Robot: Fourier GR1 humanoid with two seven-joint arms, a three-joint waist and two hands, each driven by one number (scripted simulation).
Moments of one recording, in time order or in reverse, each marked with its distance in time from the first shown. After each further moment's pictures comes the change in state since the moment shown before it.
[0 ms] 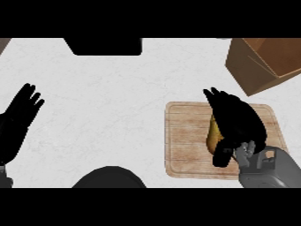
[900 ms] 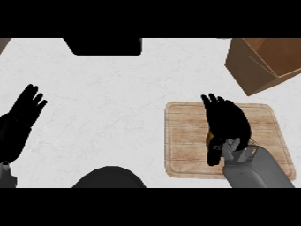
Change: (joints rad) left arm -0.008 -0.045 0.026 0.019 -0.041 -0.027 0.004; right arm 0.038 0.116 -0.036 0.127 0.182 0.053 -0.050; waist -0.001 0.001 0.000
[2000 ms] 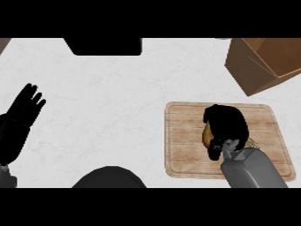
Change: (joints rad) left arm -0.001 -0.050 0.044 -0.047 -0.043 -0.037 0.041; right arm 0.054 0.043 -0.049 0.083 0.191 -0.032 -0.156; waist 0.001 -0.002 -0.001
